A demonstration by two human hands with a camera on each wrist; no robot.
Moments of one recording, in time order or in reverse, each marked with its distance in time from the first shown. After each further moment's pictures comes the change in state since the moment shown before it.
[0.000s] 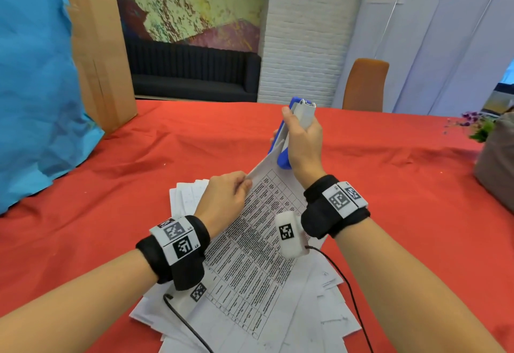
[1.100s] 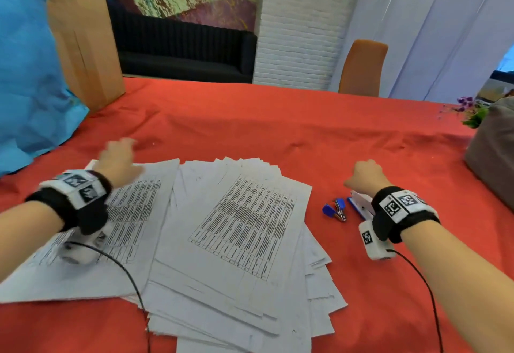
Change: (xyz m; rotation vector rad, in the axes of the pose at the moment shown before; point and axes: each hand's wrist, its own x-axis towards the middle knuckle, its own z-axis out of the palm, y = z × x) left_hand 0.030 -0.149 -0.097 0.583 -0.136 -0.504; right_hand 0.040 0.066 -0.185 -1.757 -0.372 0.387
